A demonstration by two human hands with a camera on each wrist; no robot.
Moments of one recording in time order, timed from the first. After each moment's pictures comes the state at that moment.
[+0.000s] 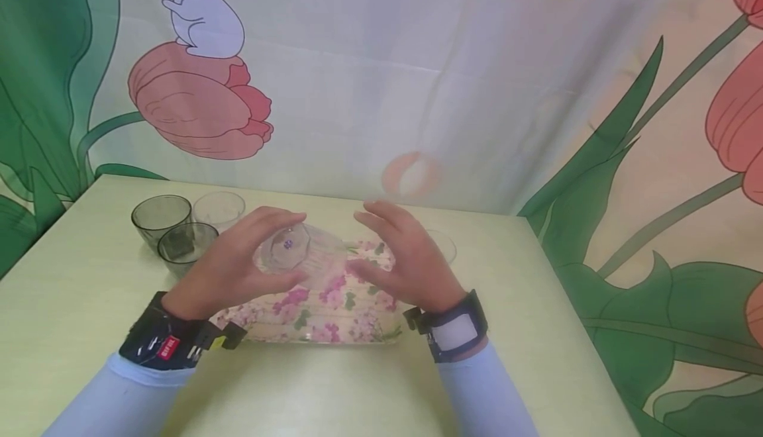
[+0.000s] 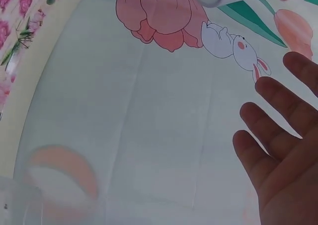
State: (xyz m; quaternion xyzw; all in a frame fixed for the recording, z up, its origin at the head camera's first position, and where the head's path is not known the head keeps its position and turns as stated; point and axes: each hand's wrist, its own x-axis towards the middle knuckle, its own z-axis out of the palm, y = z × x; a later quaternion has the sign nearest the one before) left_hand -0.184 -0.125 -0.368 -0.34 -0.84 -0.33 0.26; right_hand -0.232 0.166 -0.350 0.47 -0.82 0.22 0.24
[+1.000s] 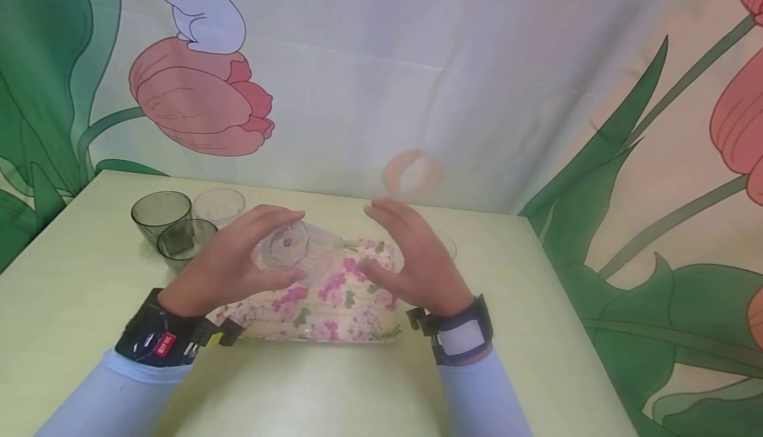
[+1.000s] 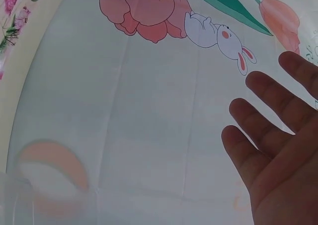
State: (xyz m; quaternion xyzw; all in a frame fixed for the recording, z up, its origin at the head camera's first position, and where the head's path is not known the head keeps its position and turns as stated) left_hand -0.184 -0.129 -0.369 -0.34 -0.84 -0.33 0.26; right_hand -0.221 0.173 -0.344 0.45 -0.83 0.25 0.22
